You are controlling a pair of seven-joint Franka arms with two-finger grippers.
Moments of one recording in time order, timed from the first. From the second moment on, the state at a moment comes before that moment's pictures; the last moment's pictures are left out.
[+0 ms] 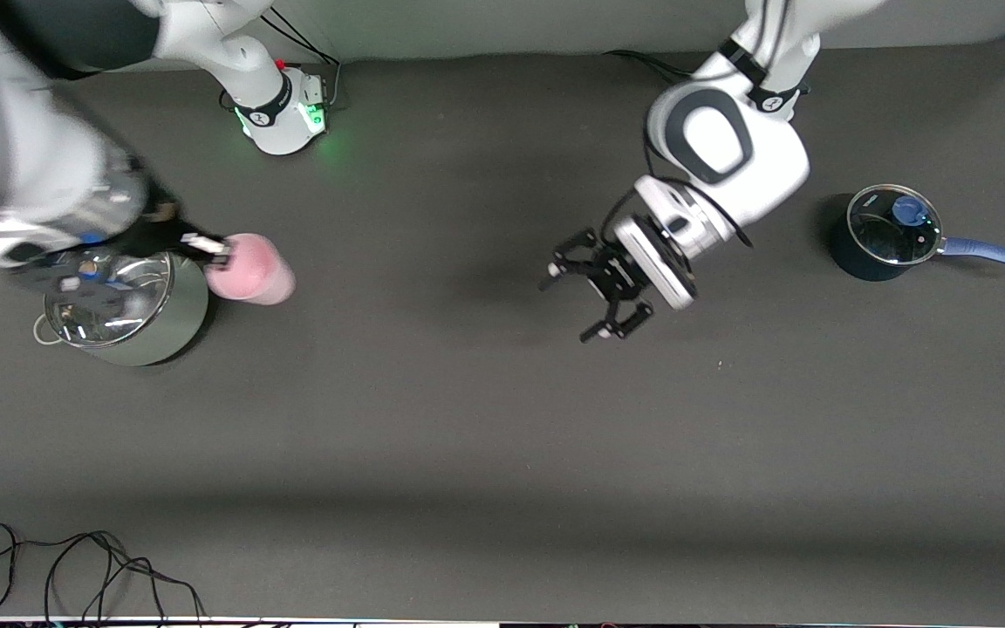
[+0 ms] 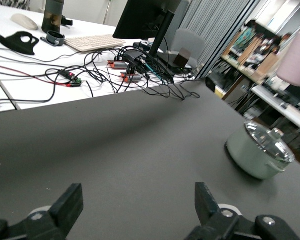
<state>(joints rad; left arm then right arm) 0.43 0.34 -1.10 -2.02 -1.71 2.89 1.65 0.59 0.29 -0.47 -1.17 0.18 1.29 0.47</state>
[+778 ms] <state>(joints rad) 0.80 0.35 -1.00 -1.98 -0.80 1.96 0.94 0.59 0.14 -0.67 -1.75 0.11 1.76 0.04</state>
